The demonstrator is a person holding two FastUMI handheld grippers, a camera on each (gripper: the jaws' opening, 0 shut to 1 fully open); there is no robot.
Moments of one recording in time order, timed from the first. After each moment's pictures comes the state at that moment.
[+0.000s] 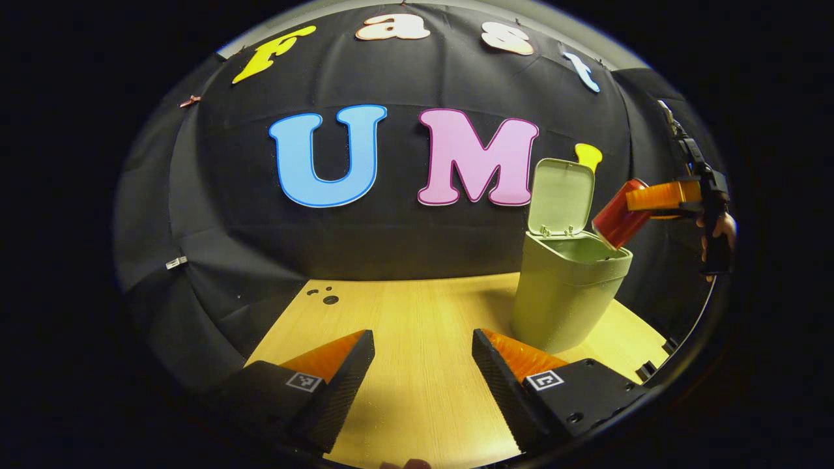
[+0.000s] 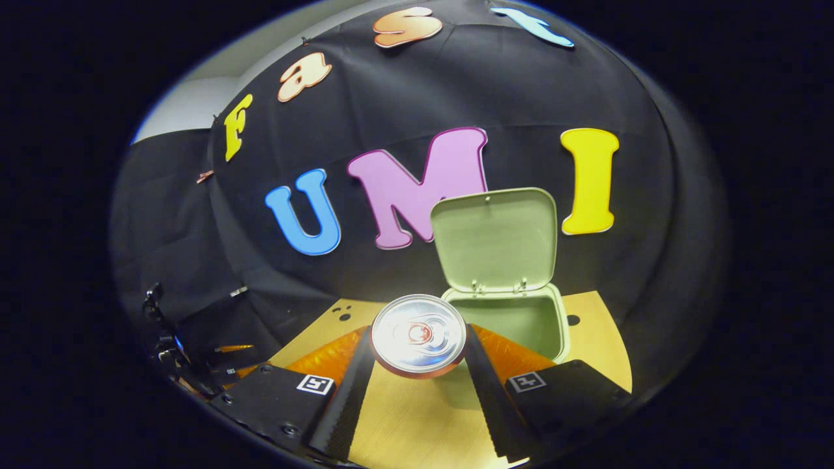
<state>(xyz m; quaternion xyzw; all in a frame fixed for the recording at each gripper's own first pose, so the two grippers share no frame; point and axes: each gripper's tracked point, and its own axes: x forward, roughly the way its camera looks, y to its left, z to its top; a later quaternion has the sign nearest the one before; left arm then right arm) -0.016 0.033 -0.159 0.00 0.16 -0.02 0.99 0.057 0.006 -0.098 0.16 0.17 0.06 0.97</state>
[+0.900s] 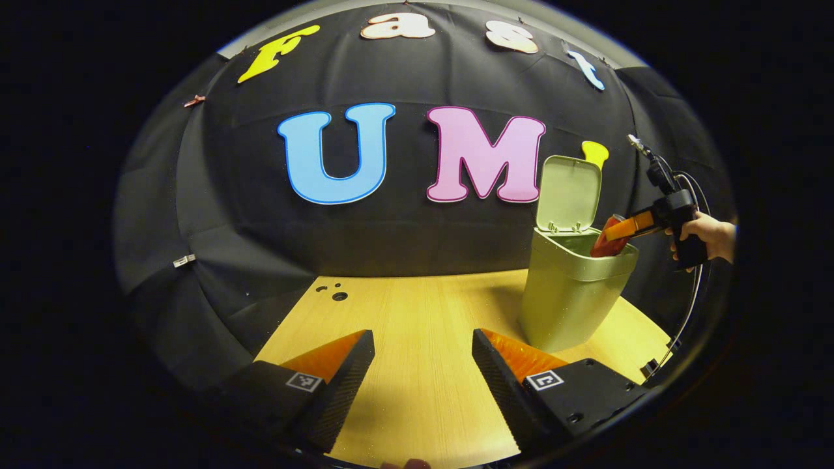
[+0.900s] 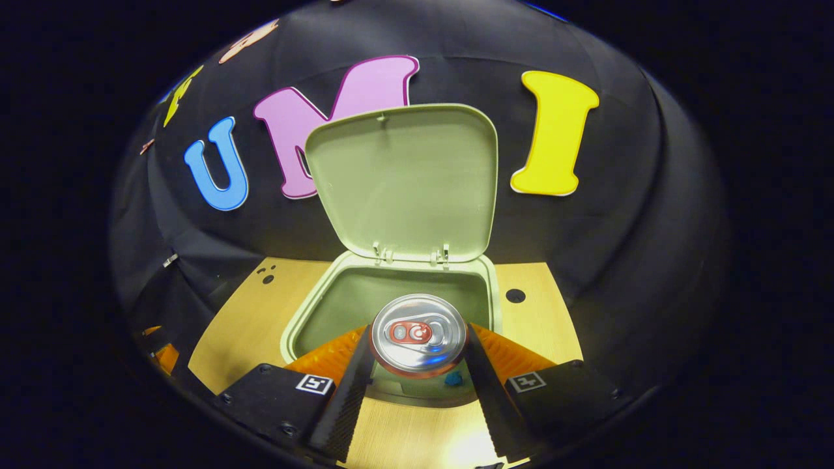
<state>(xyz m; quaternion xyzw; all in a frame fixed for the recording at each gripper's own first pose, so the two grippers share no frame) -0.022 0.043 -0.163 0.00 0.17 -0.01 0.99 0.107 -0.073 -0.214 0.11 0.33 -0.02 0.94</state>
